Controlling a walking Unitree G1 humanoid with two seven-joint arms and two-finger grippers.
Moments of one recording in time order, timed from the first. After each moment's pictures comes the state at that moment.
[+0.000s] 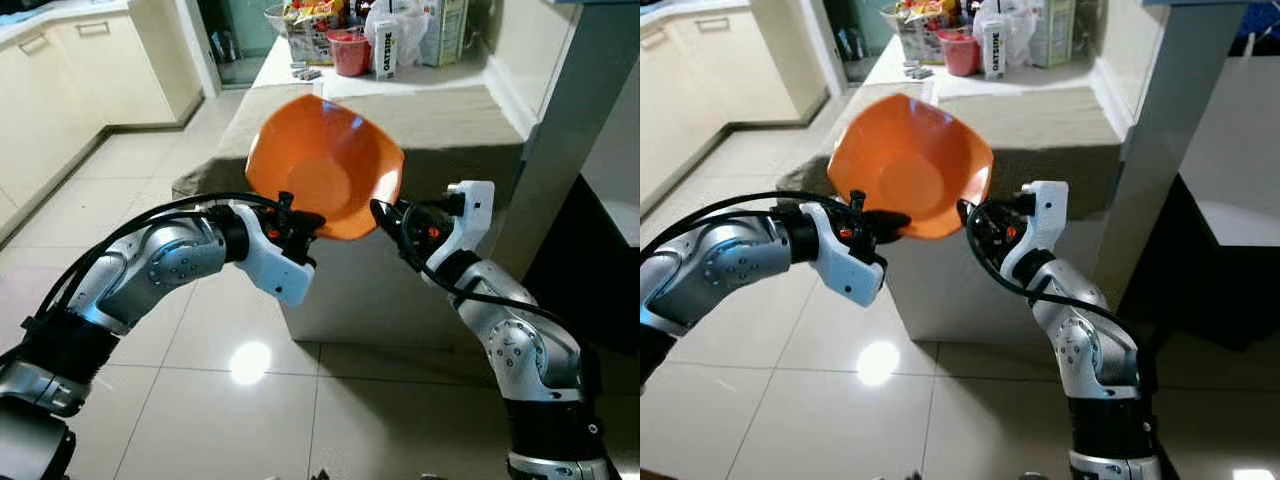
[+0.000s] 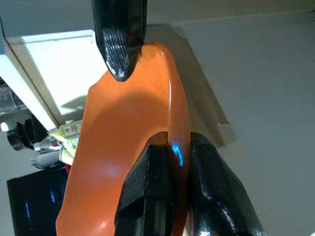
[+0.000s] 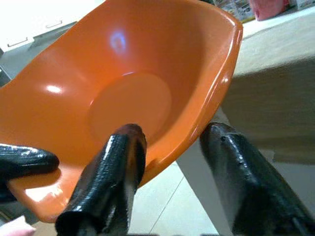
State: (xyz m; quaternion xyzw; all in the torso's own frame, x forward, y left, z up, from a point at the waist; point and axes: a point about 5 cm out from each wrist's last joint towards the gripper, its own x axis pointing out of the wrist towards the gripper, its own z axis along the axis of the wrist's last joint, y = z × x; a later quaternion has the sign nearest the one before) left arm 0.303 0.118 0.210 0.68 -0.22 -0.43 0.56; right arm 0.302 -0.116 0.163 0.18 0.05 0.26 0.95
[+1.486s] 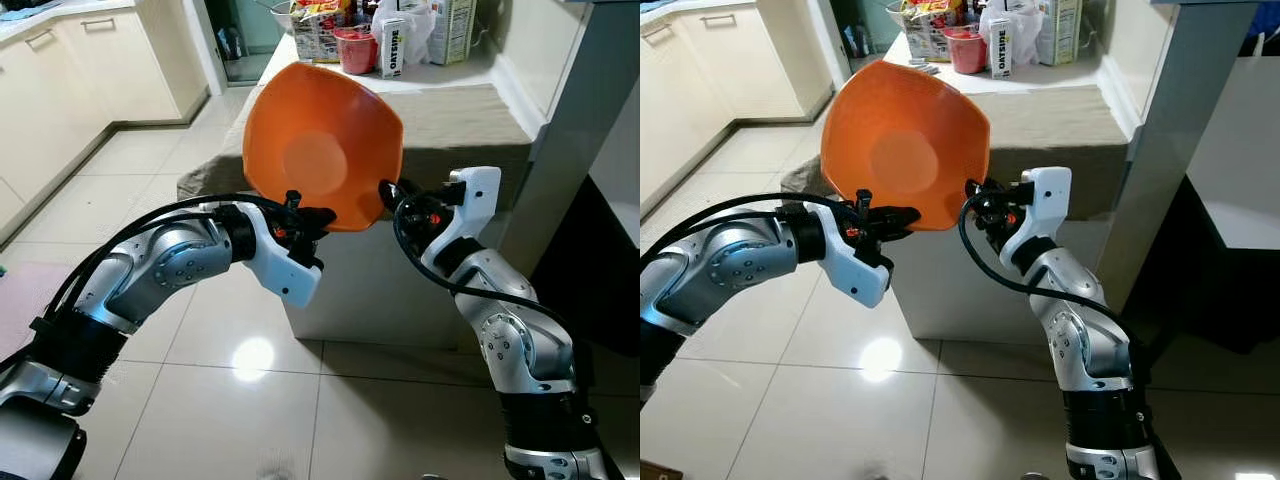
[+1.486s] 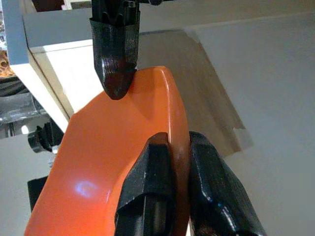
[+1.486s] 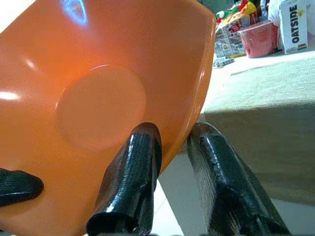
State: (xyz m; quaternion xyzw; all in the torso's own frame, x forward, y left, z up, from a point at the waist) left arm 0.302 0.110 0.214 0.67 -0.26 -0.41 0.55; right arm 0.309 -0.115 0.176 0.13 -0.02 0.24 0.96
